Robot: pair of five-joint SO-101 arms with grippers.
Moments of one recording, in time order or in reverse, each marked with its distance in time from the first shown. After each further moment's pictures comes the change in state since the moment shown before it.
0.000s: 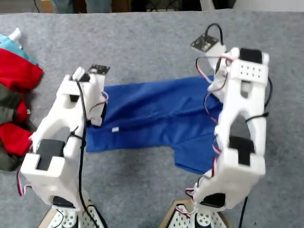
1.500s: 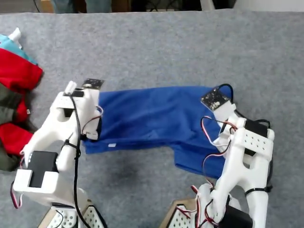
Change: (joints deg) left arm -4.0 -5.7 14.0 -5.7 2.8; right arm 12.1 -42.3 60.0 -19.6 3.6
